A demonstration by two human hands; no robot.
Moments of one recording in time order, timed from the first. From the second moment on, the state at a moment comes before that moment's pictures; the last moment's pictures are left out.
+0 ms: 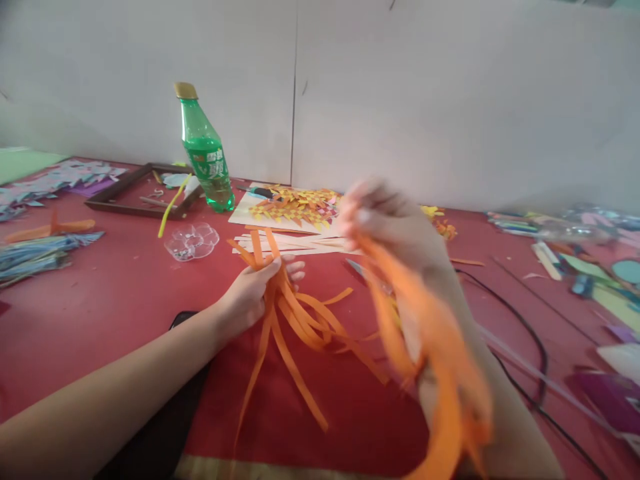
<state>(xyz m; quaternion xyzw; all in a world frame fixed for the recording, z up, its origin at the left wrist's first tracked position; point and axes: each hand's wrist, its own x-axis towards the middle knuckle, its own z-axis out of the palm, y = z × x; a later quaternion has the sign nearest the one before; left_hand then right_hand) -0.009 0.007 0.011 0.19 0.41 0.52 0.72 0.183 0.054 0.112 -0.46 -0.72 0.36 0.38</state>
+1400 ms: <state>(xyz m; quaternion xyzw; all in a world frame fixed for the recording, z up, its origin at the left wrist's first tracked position) -0.011 0.010 0.018 0.09 0.41 0.51 0.75 0.121 0.051 0.046 -0.48 -0.65 0.50 0.31</state>
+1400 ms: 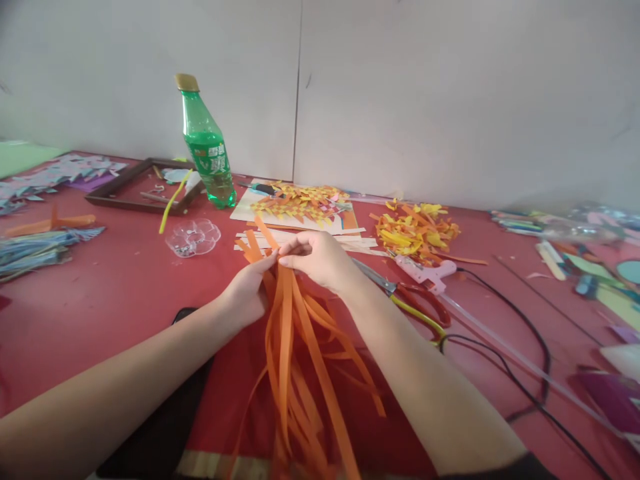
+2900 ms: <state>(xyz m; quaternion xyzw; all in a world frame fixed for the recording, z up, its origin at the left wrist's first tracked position) -0.014 0.012 0.020 0.05 0.34 0.53 0.78 0.108 0.041 0.036 -0.47 -0.77 0.26 0.35</state>
